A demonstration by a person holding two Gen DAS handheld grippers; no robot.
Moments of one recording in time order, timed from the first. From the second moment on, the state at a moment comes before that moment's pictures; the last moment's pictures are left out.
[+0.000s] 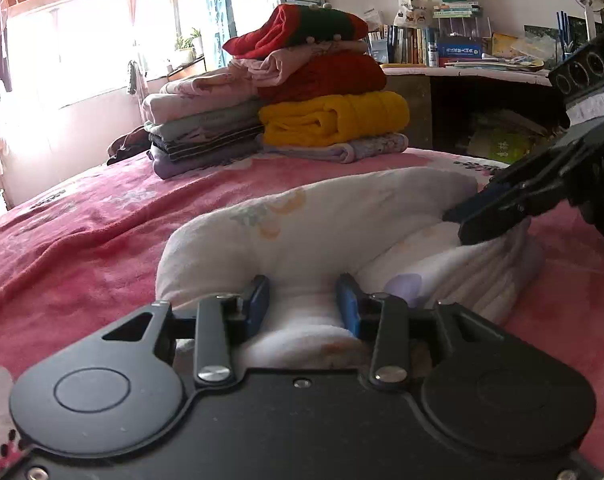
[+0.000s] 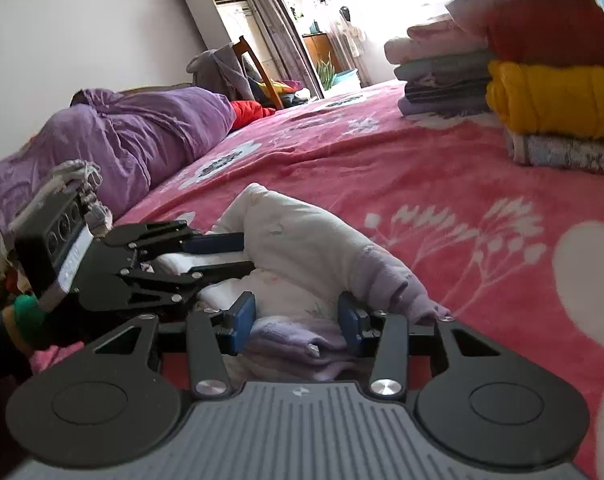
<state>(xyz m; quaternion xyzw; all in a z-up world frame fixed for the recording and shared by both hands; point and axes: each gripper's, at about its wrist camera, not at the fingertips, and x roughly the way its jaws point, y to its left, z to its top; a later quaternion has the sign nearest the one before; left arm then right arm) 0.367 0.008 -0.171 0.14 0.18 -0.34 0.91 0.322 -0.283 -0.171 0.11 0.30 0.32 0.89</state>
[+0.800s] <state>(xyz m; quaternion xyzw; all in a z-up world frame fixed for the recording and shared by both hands) 0.350 0.126 -0.146 -0.19 0.23 -0.27 0.92 0.264 -0.320 -0.164 0.31 0.22 0.16 0.91</state>
